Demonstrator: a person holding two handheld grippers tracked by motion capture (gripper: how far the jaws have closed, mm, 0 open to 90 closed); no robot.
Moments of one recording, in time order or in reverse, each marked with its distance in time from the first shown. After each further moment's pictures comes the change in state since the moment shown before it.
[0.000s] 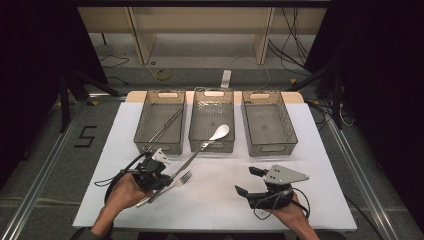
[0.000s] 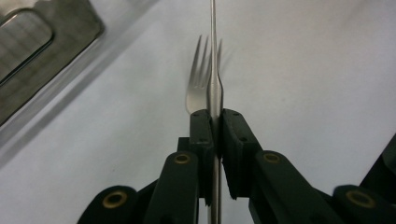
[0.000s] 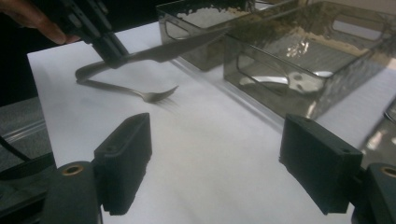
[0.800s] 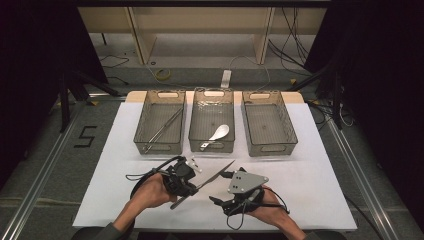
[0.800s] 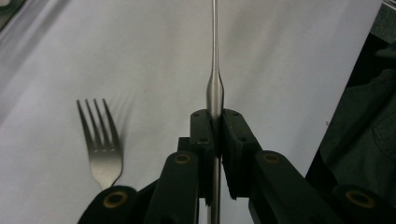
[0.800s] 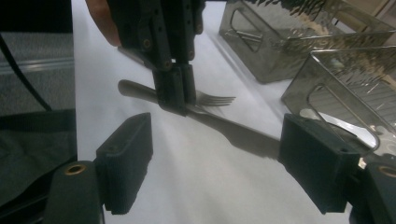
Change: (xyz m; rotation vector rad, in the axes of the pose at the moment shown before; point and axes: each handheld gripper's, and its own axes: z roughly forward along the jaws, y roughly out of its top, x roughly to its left) left arm -0.049 0.042 0.029 0.098 -0.146 0.182; right arm 0.040 0.023 0.048 0.101 0.121 -0.304
